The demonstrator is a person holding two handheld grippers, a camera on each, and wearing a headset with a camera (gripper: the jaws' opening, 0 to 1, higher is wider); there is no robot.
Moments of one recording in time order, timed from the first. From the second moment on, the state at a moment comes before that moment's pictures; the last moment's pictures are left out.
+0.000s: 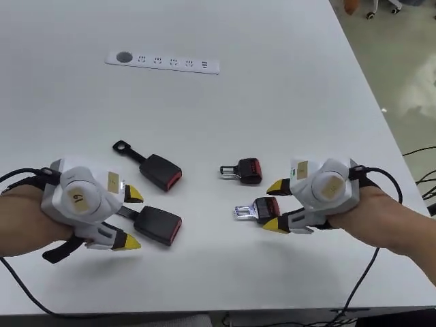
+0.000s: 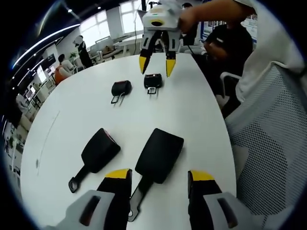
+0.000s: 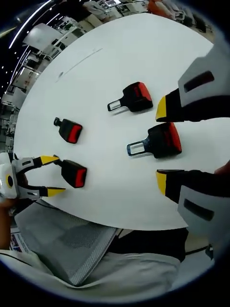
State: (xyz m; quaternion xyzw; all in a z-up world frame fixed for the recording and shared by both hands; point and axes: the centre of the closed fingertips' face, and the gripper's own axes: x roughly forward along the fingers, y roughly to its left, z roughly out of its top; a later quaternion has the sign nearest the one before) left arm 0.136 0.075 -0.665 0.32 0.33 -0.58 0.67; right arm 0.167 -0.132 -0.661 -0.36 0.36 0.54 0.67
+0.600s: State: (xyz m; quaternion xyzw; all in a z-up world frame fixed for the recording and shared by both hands) left arm 0.141 0.067 -0.679 0.33 0.35 -0.60 0.65; right arm 0.172 -0.139 -0.684 -0.36 0.39 0.56 0.63
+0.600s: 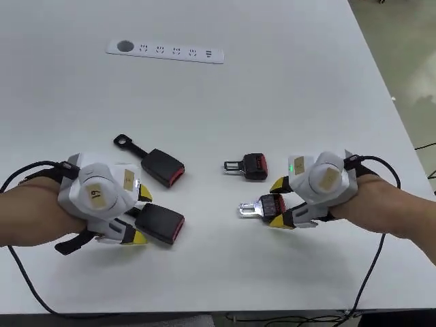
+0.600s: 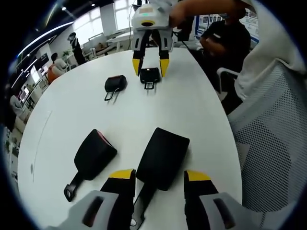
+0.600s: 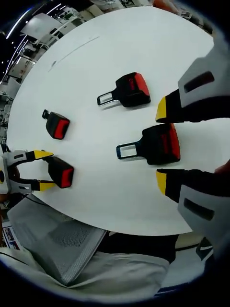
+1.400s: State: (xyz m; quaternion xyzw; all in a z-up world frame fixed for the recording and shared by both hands) left arm 0.148 0.070 -0.690 0.32 0.37 -0.57 0.66; right arm 0.170 -0.142 -0.694 -0.39 0.40 0.58 0.60
